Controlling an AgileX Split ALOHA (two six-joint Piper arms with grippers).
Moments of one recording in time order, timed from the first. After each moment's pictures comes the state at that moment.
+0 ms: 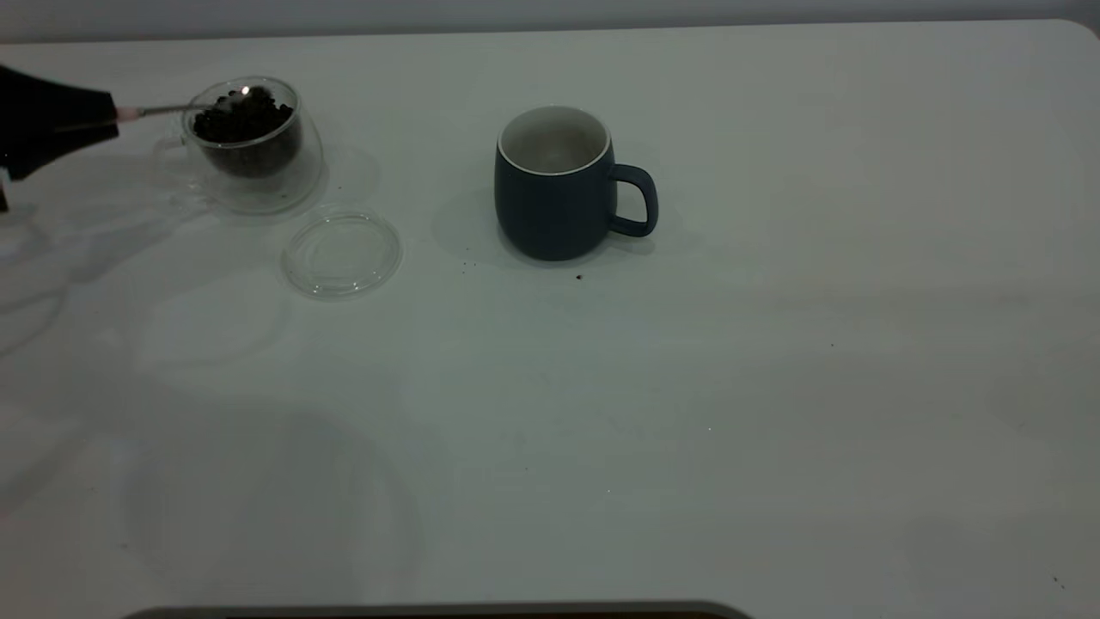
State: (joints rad) left arm 0.49 2.51 -1.33 -1.53 1.13 1.33; right arm -0.01 0.03 -0.47 0.05 1.13 -0.10
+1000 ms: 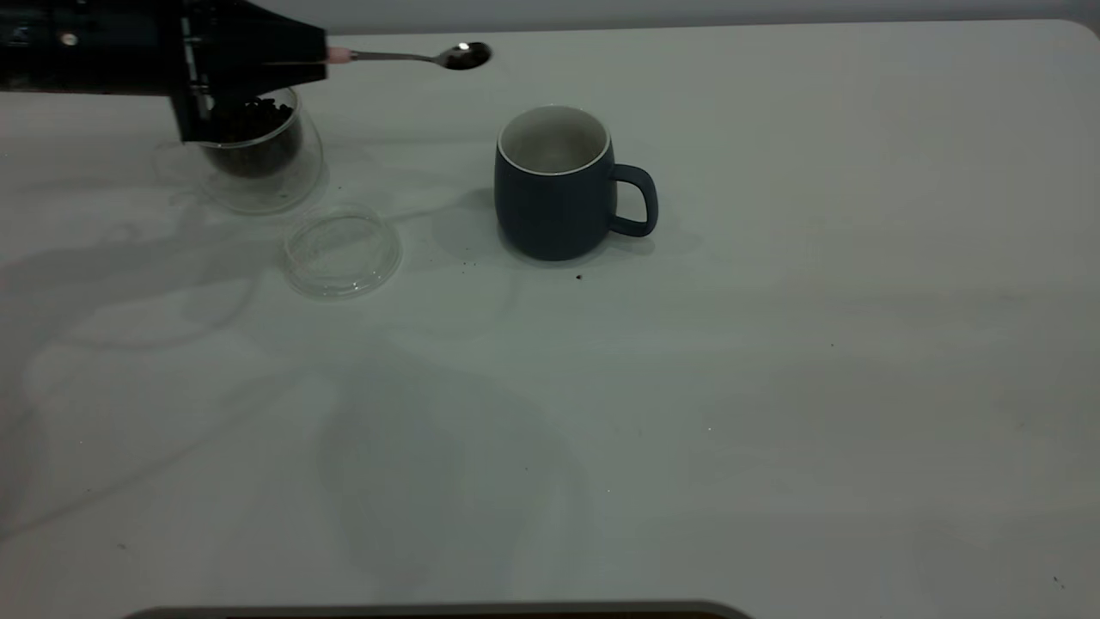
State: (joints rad) left arm 0.13 2.44 -1.33 -1.58 1.14 1.27; right arm -0.01 0.03 -0.47 0.05 1.13 -0.10
